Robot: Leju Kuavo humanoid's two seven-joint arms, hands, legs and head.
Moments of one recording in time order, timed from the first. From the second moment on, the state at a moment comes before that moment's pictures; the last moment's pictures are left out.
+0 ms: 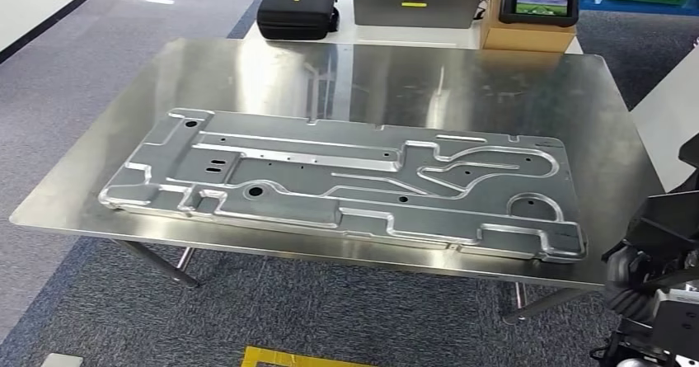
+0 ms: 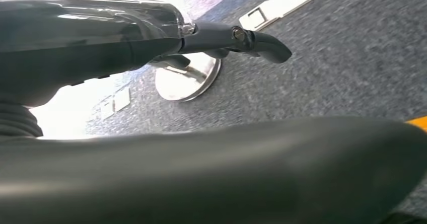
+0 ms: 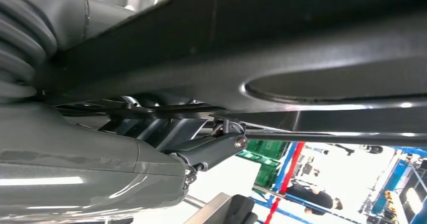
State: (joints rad) left arm -0.04 -0.19 0.76 -0.20 -1.43 0.41 -0.03; right arm 0.25 0.02 -0.24 -1.83 0.19 -0.29 -0.45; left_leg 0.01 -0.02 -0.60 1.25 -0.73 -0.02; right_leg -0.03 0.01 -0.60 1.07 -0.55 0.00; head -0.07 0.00
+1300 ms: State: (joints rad) left arm -0.05 -0.19 0.76 -0.20 -1.46 0.36 -0.02; right arm 0.24 -0.06 -0.26 -1.83 0.42 -0.35 -0.38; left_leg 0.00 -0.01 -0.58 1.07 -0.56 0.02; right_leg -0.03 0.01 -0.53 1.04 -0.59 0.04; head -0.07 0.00
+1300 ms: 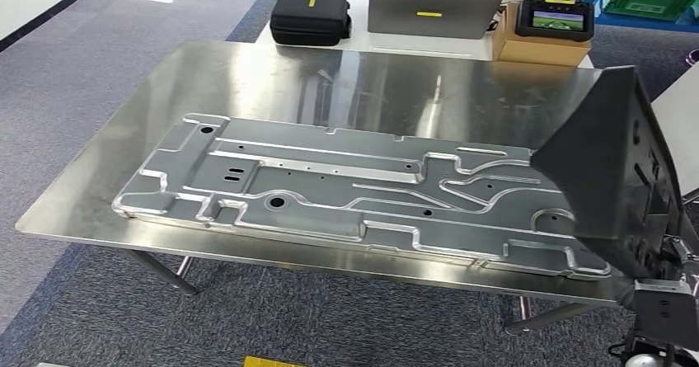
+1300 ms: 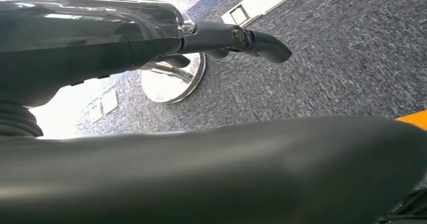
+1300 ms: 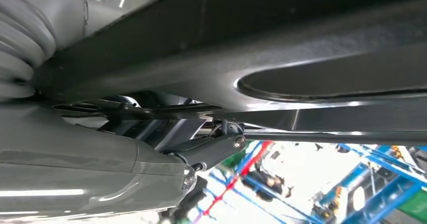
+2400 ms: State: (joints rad) left arm -0.05 -0.20 0.73 -0.20 -1.51 0.33 0.01; right arm 0.26 -0.26 -0.33 -1.75 1.30 -0.57 -0.11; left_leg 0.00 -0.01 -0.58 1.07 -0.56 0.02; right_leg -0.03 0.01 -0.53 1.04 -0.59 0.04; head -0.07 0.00
